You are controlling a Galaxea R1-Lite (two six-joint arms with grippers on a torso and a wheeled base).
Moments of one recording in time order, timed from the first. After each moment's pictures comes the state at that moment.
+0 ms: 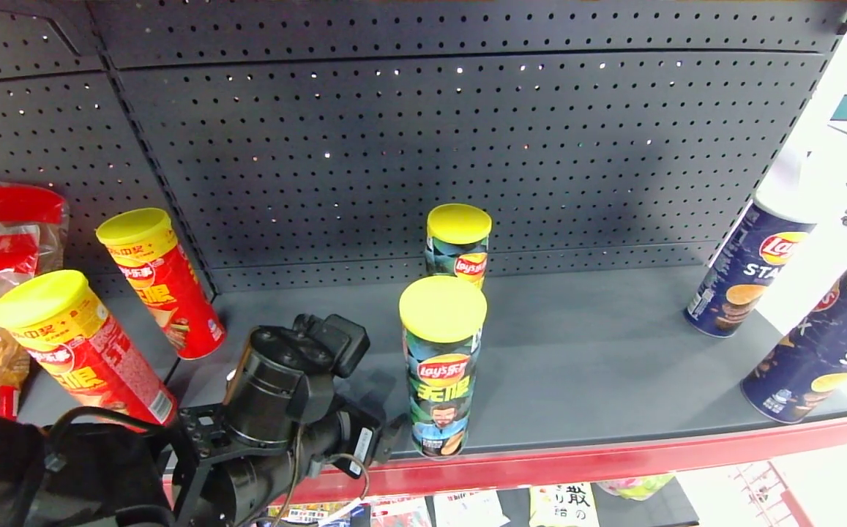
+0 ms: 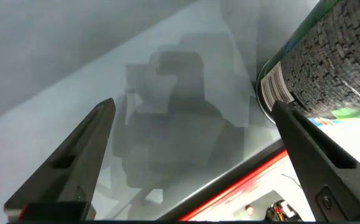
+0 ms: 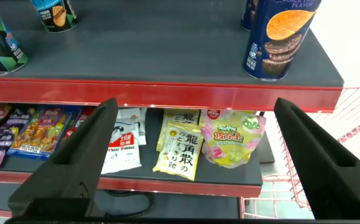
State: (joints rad) left arm -0.77 1.77 -0.56 -0.59 0.28 -0.10; right arm 0.25 0.09 -0.04 0.02 -0.12 0.01
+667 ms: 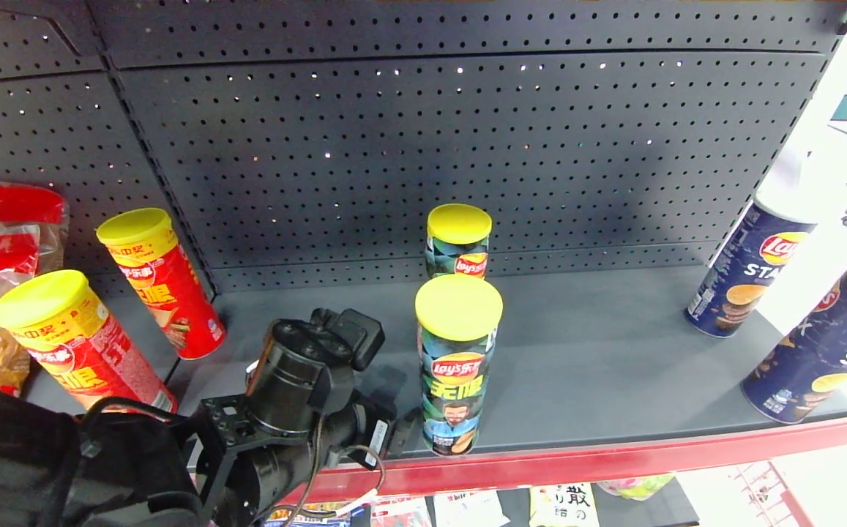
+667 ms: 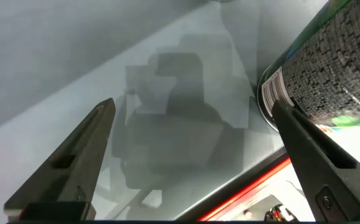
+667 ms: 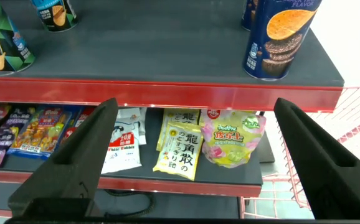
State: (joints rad) left arm -0.79 1.80 -0.61 -0.59 0.28 -0.10; right arm 0.25 0.09 -0.04 0.02 -0.12 0.01
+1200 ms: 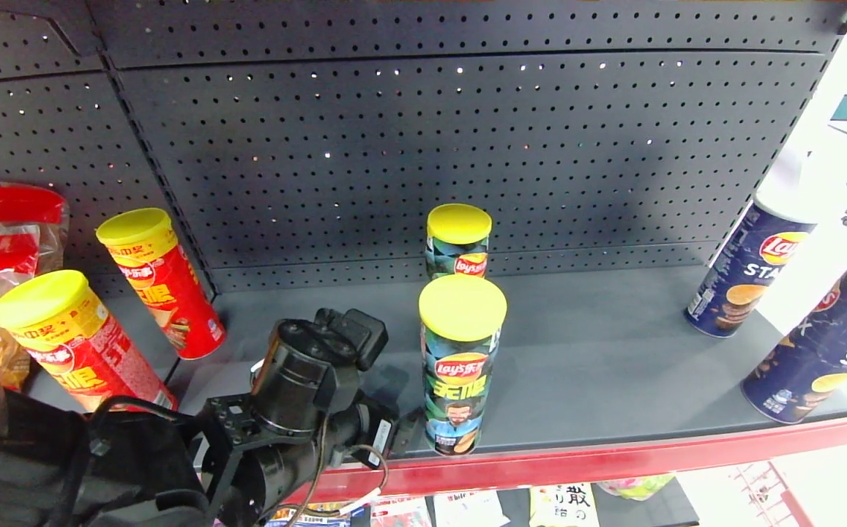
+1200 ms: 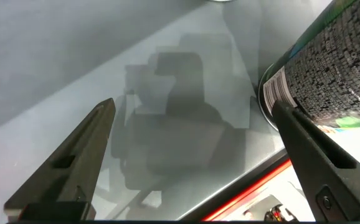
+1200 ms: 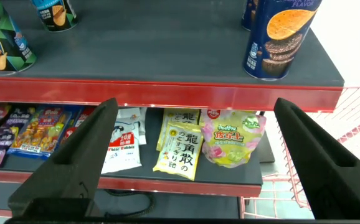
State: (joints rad) left arm -0.79 1.81 -0.62 -0.59 0.28 -0.10; right arm 0.25 0.09 -0.04 0.02 -0.12 0.01
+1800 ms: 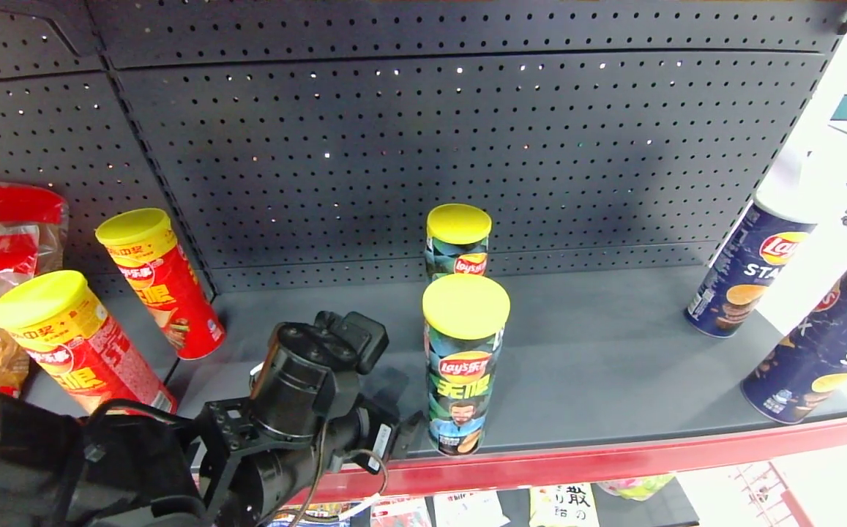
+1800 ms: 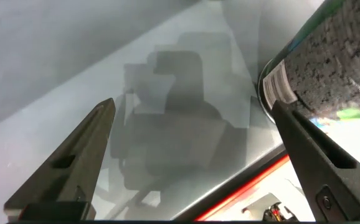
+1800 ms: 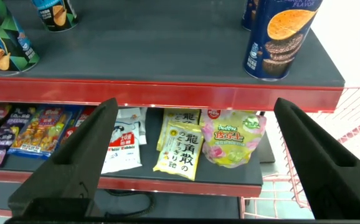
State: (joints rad) left arm -0.80 1.80 -0.61 -0.58 0.28 -0.10; right arm 0.25 0.09 -0.04 0.02 -0.11 0.01
